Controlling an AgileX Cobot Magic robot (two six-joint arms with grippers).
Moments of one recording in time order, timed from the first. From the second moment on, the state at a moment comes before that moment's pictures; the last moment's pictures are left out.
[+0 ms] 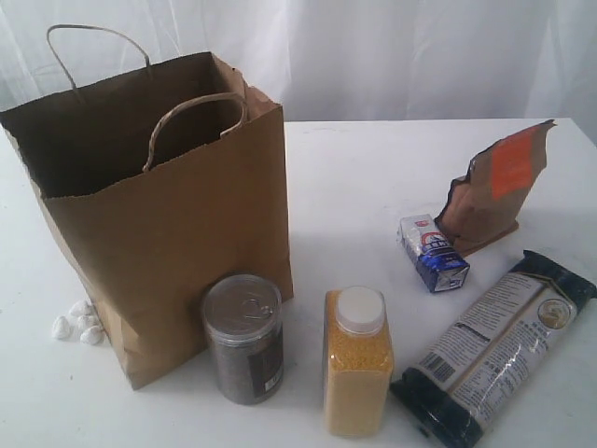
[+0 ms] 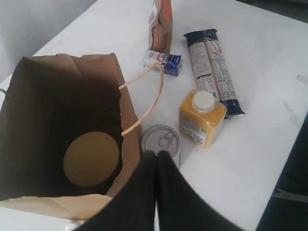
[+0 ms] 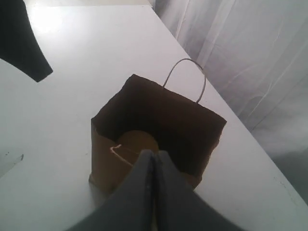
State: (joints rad) left arm -0.47 0.90 -1.45 -0.40 1.32 0.52; right arm 0.70 1.25 -1.88 0.30 1.21 -0.48
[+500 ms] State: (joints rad) left arm -0.47 0.66 -1.04 -0.31 1.32 0.43; right arm 0.70 1.06 -1.44 0.22 1.20 -0.27
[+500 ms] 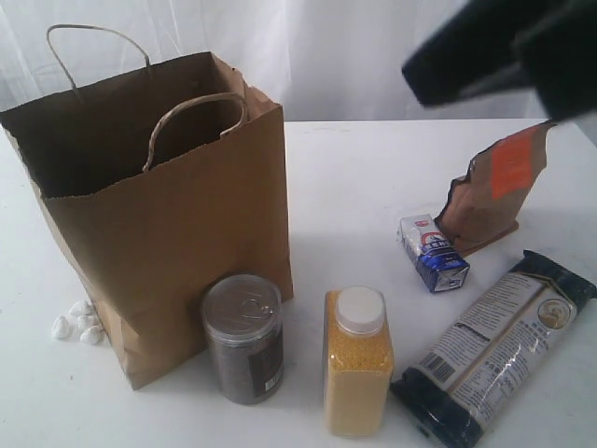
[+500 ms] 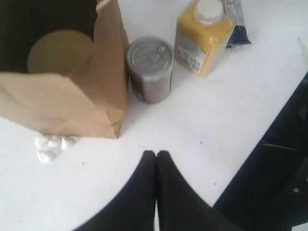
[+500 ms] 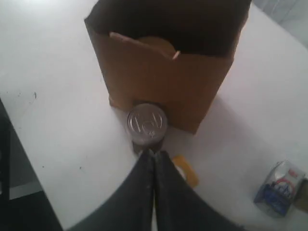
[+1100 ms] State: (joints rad) left arm -0.47 0.19 -0.66 0.05 1.07 -0.01; right arm 0.70 0.96 -0.97 0.23 0.82 -0.15
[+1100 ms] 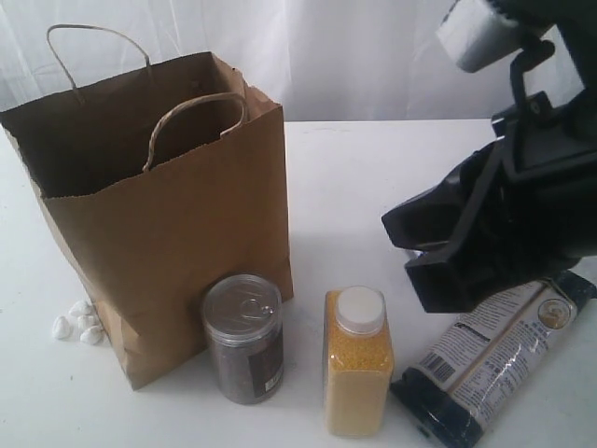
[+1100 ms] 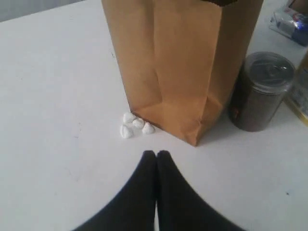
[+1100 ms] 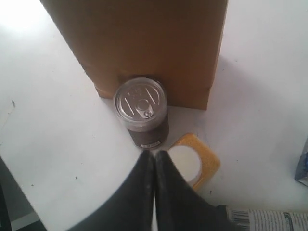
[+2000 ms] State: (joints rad) left arm -0.47 0.15 -0.43 0.06 0.84 -0.02; right arm 0.70 0.96 -0.80 0.17 0.85 0.09
